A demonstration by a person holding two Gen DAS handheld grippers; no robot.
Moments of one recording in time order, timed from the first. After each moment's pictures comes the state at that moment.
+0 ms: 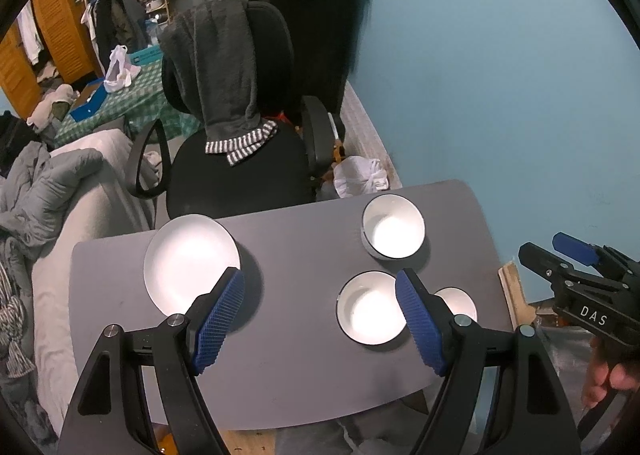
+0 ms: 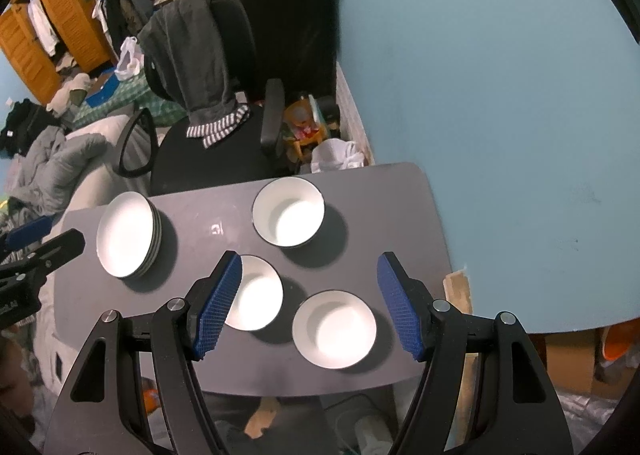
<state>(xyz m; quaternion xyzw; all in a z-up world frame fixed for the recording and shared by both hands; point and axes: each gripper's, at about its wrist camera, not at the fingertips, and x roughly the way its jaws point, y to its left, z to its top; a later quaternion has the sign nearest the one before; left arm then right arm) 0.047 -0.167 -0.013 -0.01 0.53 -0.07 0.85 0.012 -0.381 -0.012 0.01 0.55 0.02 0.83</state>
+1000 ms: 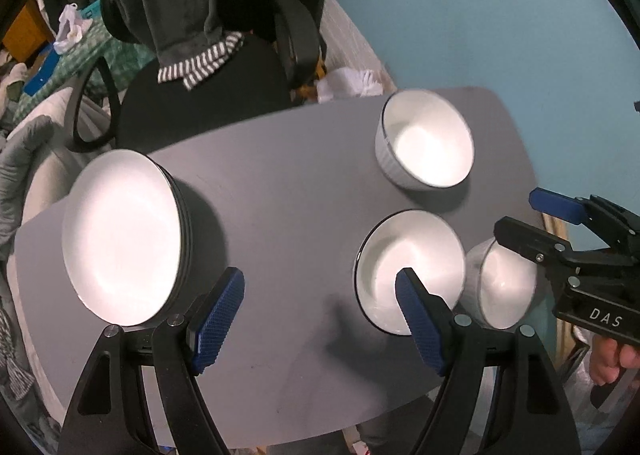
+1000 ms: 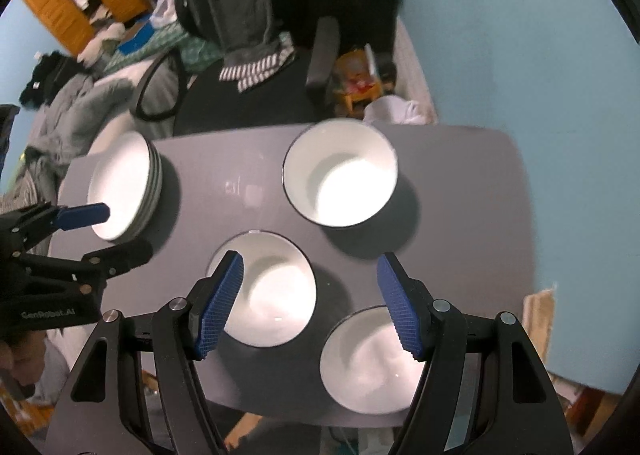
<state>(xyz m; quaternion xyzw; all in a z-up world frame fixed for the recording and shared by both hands) 0.087 -0.175 -0.174 0.02 0.64 -0.12 0.76 0.042 -0.358 -0.143 0.00 0.62 0.11 0.78</state>
